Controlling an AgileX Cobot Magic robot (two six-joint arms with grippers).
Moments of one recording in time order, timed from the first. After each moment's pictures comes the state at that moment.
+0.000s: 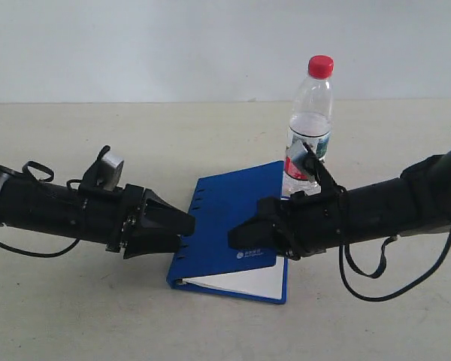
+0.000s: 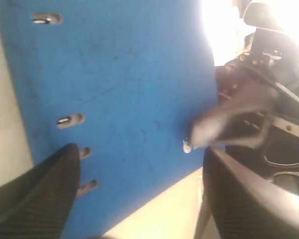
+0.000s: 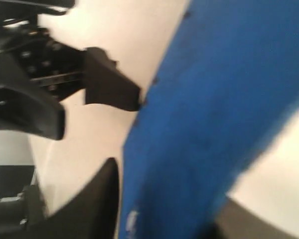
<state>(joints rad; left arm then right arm) 0.00 2.14 -0.90 -1.59 1.15 1.42 0.28 2.00 -0.80 1.74 0.95 -1.48</state>
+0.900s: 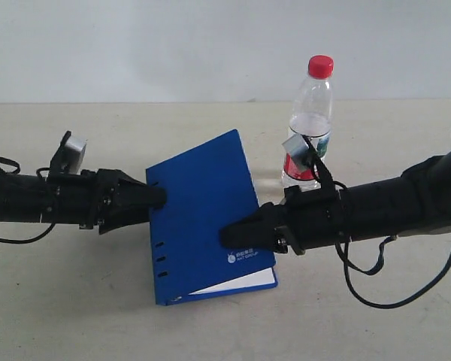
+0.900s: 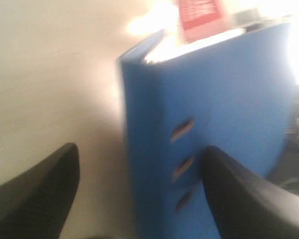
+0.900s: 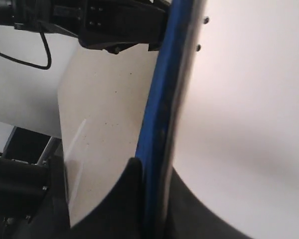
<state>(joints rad) 0.12 2.14 -0.90 -1.69 1.12 1.57 0.28 2.00 -0.80 1.74 1.14 -1.70</state>
